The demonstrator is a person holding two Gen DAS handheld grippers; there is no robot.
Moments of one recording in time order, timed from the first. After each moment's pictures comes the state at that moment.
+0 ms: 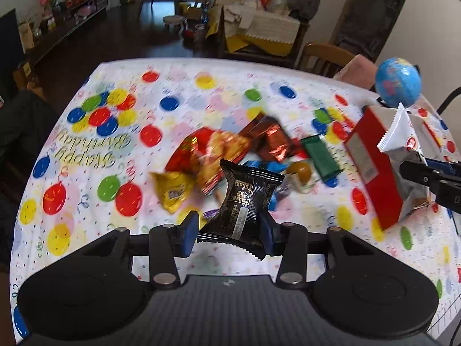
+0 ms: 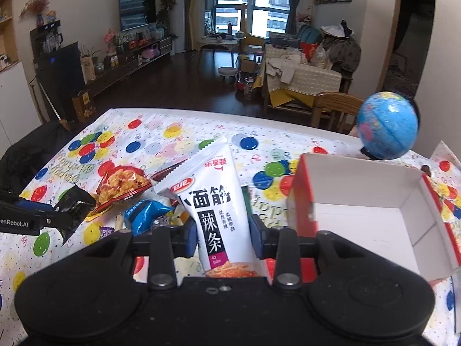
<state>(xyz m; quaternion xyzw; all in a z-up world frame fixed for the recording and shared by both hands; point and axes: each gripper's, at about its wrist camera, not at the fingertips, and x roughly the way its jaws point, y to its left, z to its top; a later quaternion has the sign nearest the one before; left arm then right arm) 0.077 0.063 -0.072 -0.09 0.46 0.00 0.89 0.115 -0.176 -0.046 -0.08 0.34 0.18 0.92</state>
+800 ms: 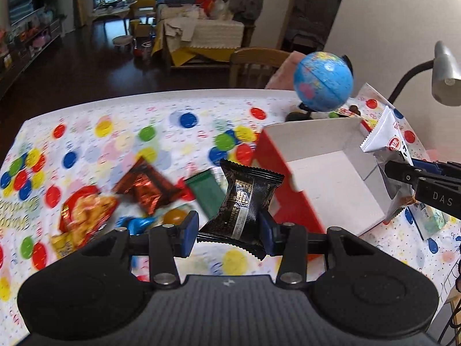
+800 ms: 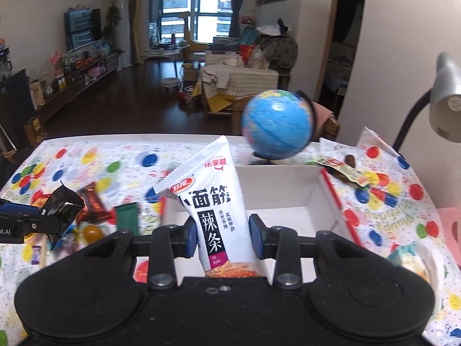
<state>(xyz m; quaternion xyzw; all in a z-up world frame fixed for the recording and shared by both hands) 0.145 -0.098 -0.030 -0.05 0.44 -0.08 0.89 0.150 -0.319 -0.019 -0.05 0.34 0.08 0.94</state>
